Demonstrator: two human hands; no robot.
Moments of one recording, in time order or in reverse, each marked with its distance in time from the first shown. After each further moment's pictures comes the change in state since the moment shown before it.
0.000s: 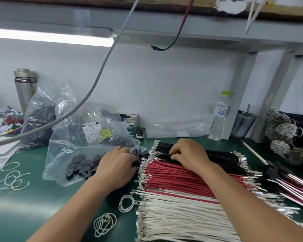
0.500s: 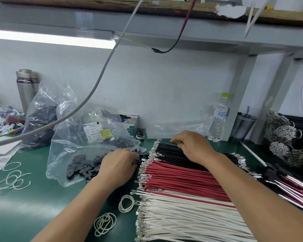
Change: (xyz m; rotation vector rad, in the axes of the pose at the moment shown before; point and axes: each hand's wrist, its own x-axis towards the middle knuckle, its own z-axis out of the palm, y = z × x) left_hand 0.006 0.003 0.002 -0.045 0.023 -0.073; right_hand 0.011 0.000 -0.031 -0.053 0.003 -0.066
